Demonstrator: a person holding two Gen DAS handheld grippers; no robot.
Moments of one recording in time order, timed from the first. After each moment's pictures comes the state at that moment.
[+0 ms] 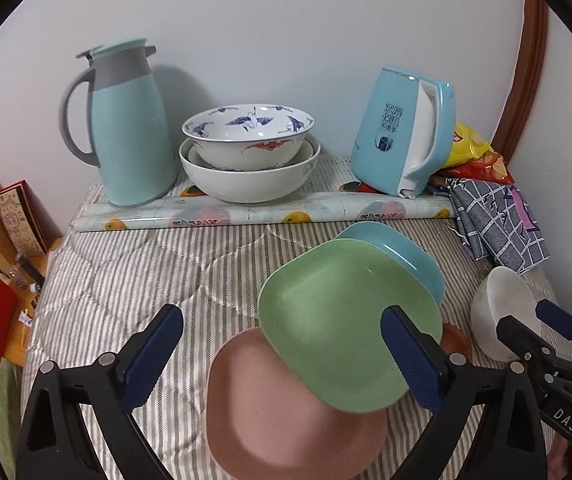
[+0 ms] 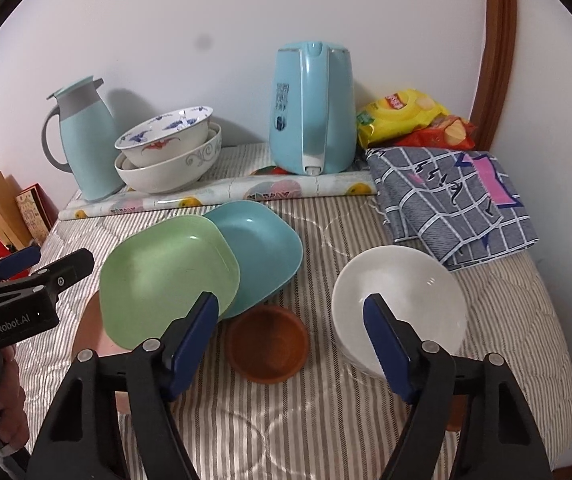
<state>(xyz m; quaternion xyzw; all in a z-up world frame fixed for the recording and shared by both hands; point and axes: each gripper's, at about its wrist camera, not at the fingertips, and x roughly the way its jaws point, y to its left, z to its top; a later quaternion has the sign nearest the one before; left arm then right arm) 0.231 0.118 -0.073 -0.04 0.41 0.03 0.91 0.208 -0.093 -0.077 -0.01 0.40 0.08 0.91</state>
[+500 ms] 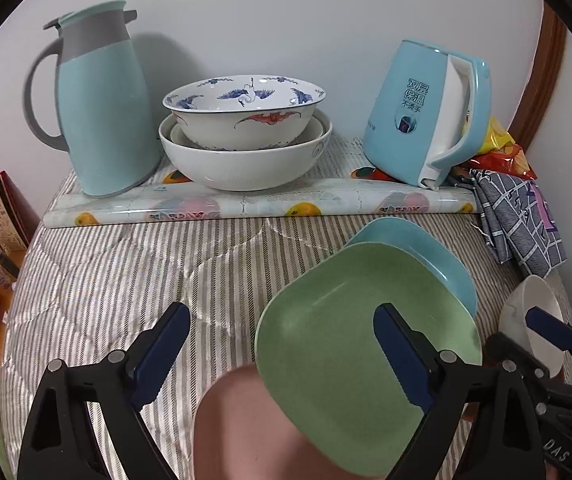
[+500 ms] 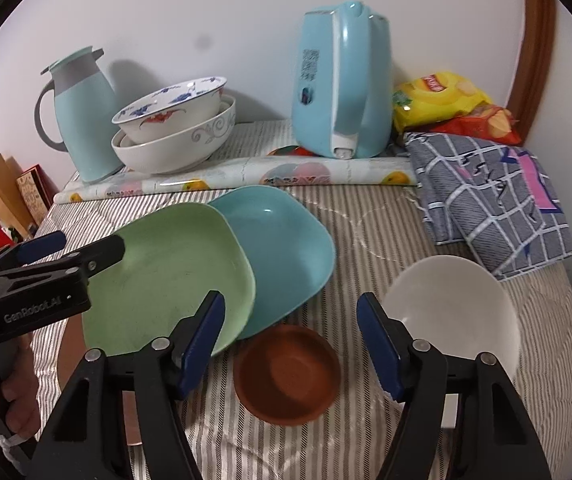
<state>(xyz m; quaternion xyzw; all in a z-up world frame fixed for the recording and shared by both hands) 0.282 0.126 -0.108 -0.05 0.44 0.02 0.90 0.248 -0.066 -0.106 -0.03 0.43 0.11 0.89</state>
